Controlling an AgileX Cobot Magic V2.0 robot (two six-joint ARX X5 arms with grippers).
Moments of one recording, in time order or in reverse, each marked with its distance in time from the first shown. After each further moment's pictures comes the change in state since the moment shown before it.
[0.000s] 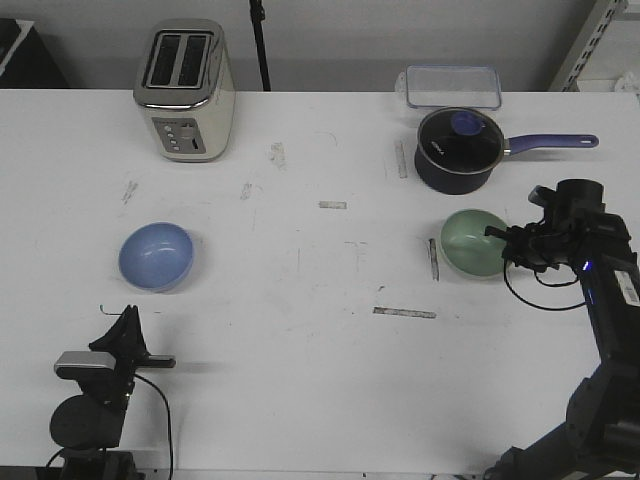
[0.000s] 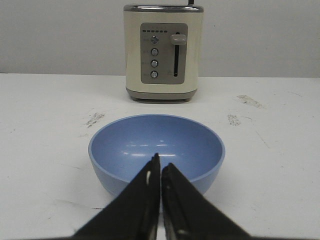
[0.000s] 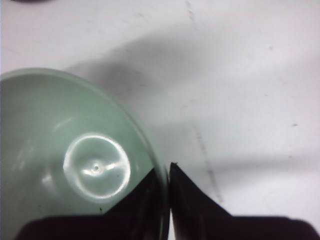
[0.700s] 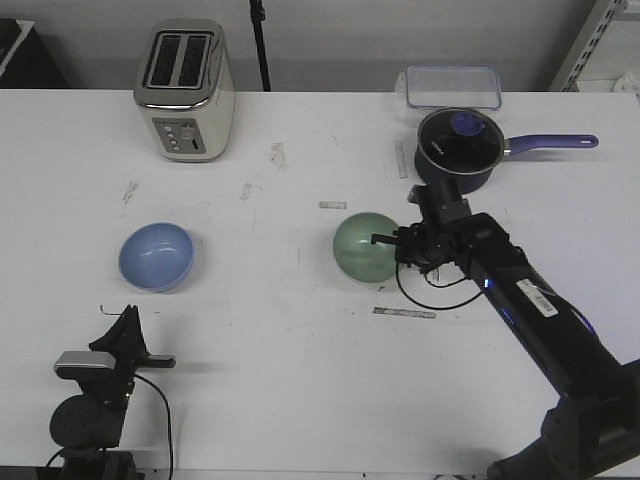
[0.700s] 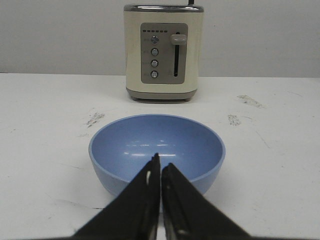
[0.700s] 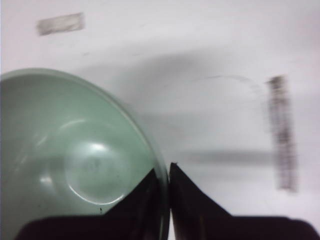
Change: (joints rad) left arm 0.000 0.000 0.000 0.000 0.000 0.000; right arm 0.562 -0.013 0.000 0.101 0.142 0.336
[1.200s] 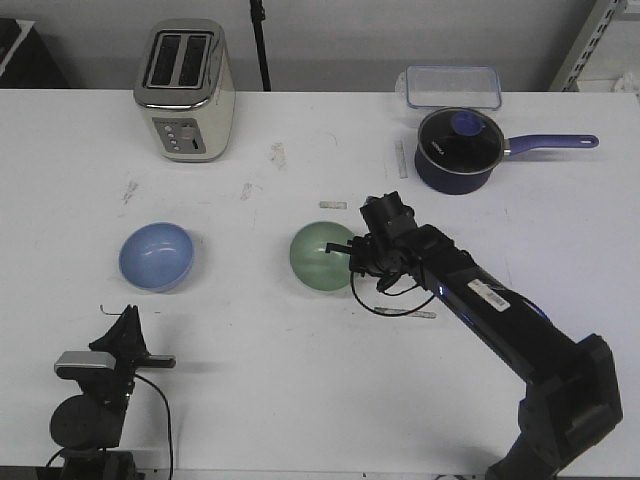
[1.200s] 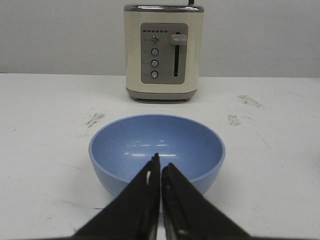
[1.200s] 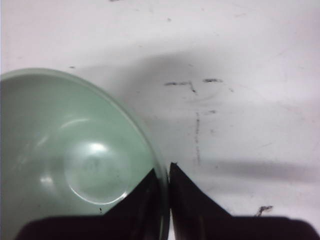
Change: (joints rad) left arm 0.000 0.000 0.000 0.000 0.000 0.000; right arm 0.161 0.097 0.000 0.111 0.013 0.179
